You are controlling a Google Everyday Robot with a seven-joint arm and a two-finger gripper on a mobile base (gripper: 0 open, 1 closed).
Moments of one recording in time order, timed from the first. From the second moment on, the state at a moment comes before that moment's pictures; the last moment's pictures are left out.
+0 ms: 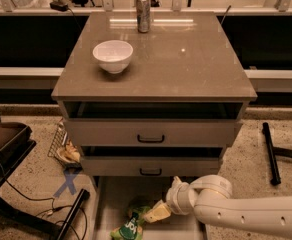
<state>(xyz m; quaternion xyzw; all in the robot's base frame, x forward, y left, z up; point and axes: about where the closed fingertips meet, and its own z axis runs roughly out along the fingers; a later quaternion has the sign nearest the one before) 0.458 -0.057 0.449 -0.39 0.86 0.16 0.28</state>
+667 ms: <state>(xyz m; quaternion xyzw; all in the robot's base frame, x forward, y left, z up) 0.458 -0.032 0.401 -0.40 0.85 0.18 0.30</state>
